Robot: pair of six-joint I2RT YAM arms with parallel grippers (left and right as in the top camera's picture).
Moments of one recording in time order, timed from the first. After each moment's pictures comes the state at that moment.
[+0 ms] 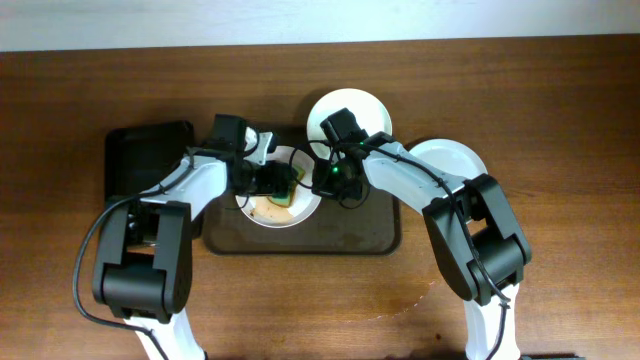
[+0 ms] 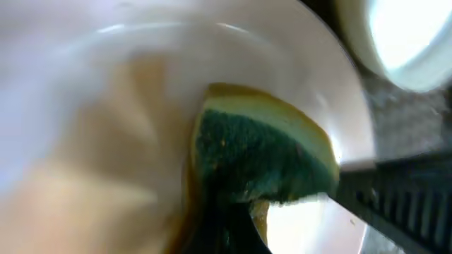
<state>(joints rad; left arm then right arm) -0.17 1.98 1.19 -0.46 0.43 -0.18 0.51 2.13 1.45 -0.58 -0.35 0.66</state>
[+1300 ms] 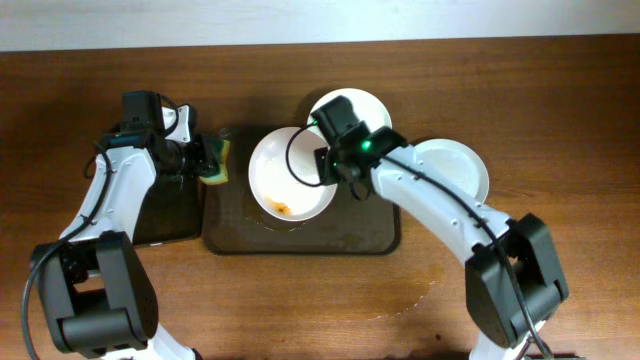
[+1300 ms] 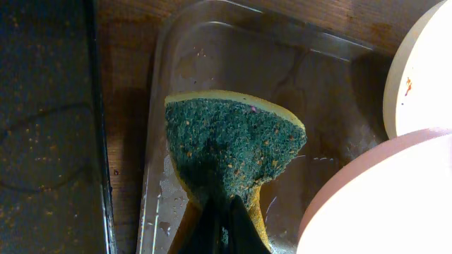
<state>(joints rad) 0.12 1.82 1.30 -0.68 0.37 -0.12 0.61 1.89 1.49 -0.70 0.17 0.32</state>
